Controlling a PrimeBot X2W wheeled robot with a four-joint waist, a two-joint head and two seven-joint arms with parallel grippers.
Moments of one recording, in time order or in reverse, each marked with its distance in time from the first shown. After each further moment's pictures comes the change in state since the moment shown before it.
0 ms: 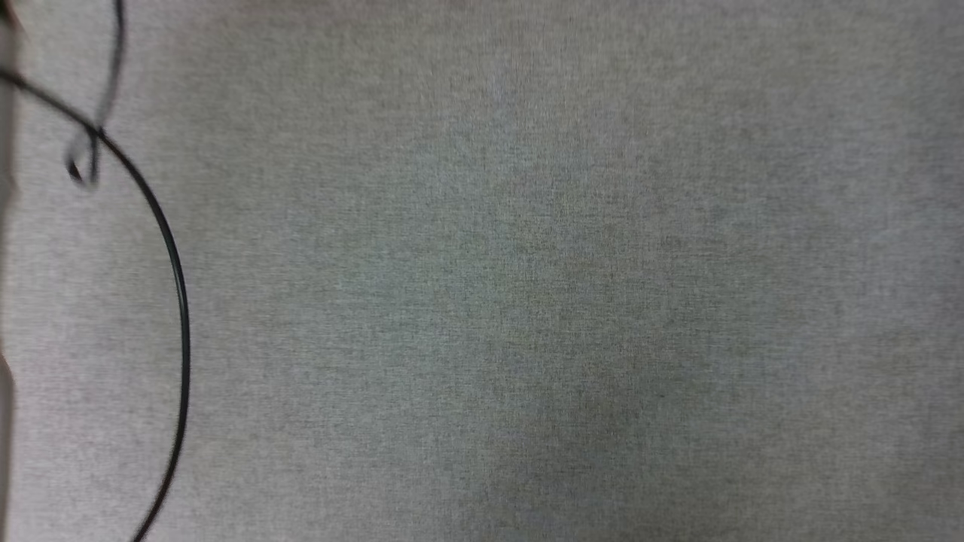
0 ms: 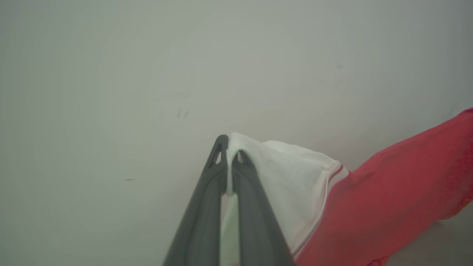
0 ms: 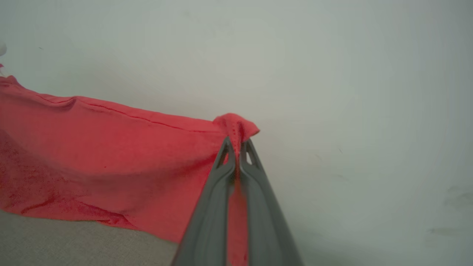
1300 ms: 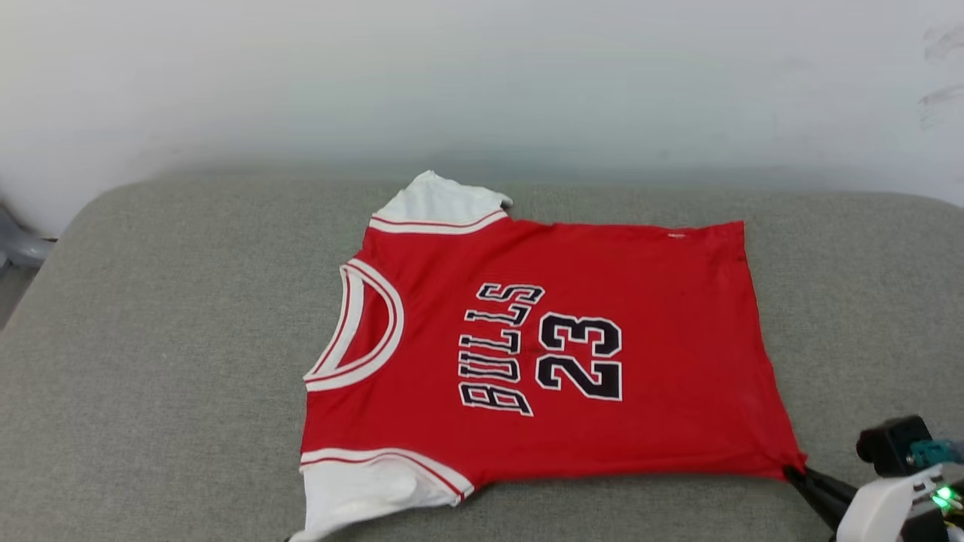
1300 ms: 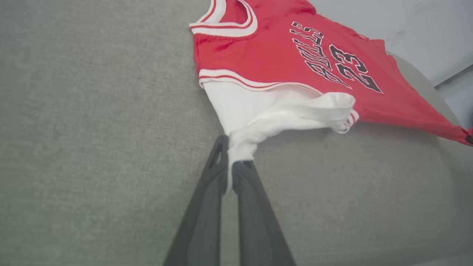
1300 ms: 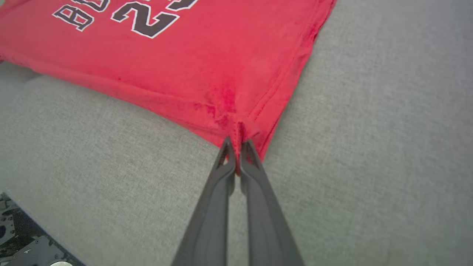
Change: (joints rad) left arm 1.605 0.079 -0.040 -0.592 -0.351 0.283 0.103; right arm 1.330 -0.208 0.068 -0.432 0.215 0.000 0.146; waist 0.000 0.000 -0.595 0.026
